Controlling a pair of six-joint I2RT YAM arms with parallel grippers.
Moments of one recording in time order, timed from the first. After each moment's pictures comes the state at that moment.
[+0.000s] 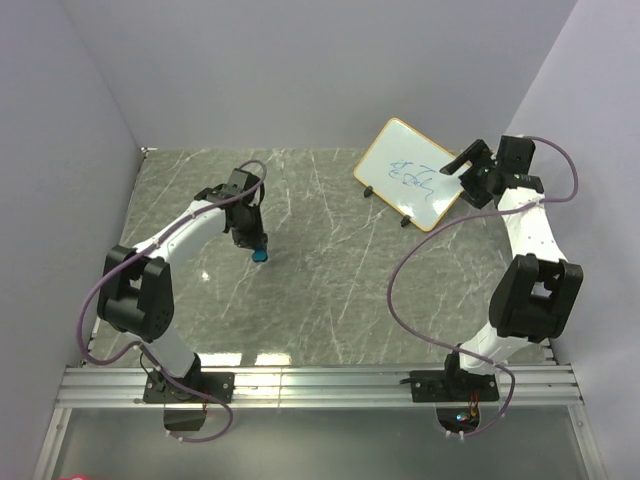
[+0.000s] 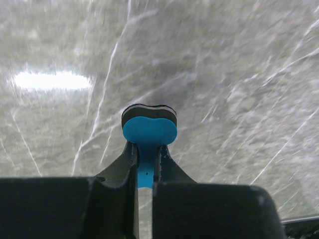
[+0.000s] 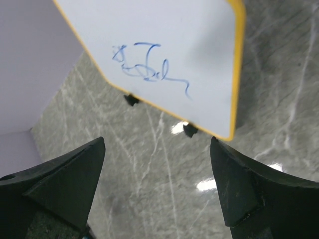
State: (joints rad) left arm -0.37 1.65 1.27 -0.73 0.01 -0.53; right arm -0.21 1.60 1.39 -0.48 -0.27 0.70
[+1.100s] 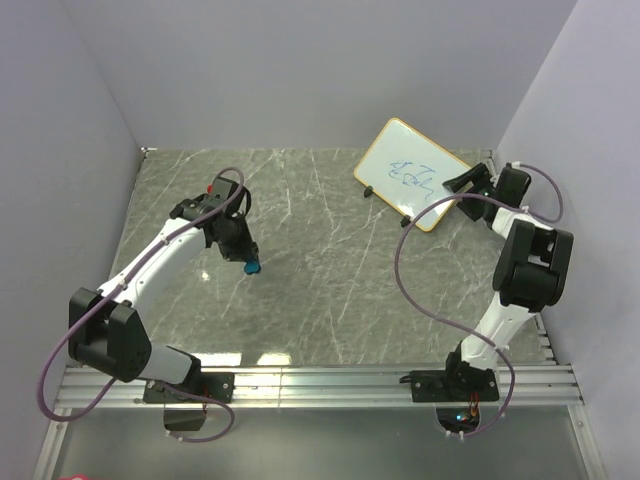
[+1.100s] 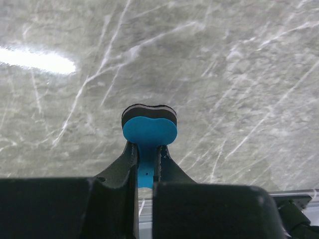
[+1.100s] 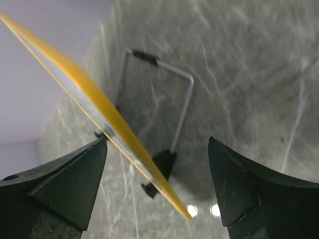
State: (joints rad) left arm -0.38 1.41 1.18 -0.89 0.01 -0.70; right arm -0.32 1.86 1.15 0.13 -0.44 0.70
